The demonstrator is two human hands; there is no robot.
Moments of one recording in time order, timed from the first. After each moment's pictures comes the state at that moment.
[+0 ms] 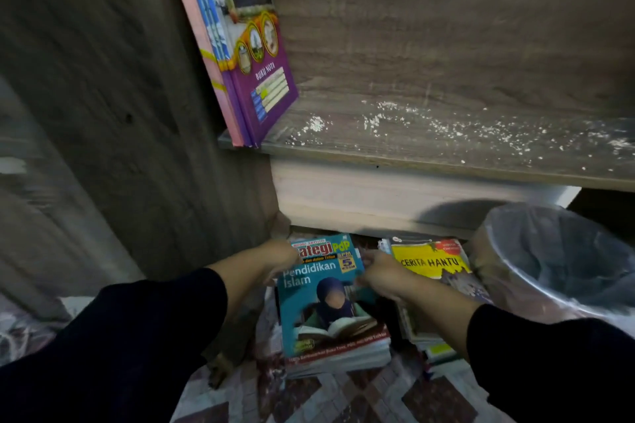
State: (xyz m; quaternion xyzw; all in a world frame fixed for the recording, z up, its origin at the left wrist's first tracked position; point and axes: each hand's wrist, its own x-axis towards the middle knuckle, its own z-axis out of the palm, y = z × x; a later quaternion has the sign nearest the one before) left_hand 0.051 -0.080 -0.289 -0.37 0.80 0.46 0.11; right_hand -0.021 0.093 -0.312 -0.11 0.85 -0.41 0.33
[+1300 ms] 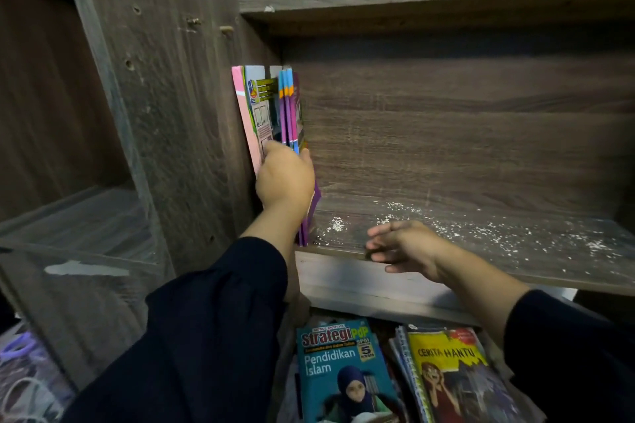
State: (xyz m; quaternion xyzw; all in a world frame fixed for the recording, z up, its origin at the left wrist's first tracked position) left_hand 0.025 -0.090 -0.023 -0.39 0.80 0.23 -0.40; right_hand -0.048 0.085 -0.102 -0.17 0.75 -0.58 0.28
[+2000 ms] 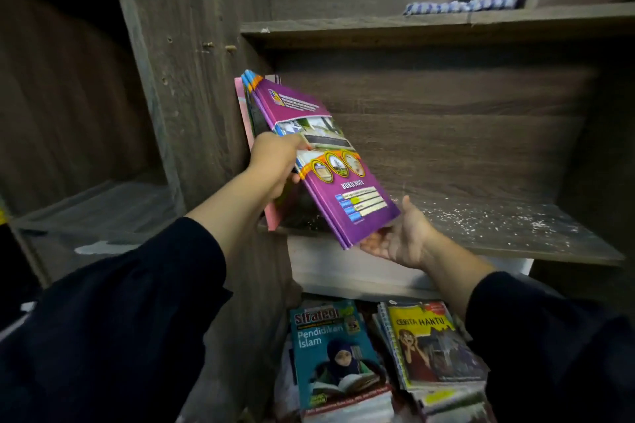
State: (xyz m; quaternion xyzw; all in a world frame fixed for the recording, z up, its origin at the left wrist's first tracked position) left_hand 0.095 -0.054 0.022 -0.22 0.69 0.61 -0.33; right_hand -0.009 0.112 -0.089 0.00 0.52 -0.76 0.39
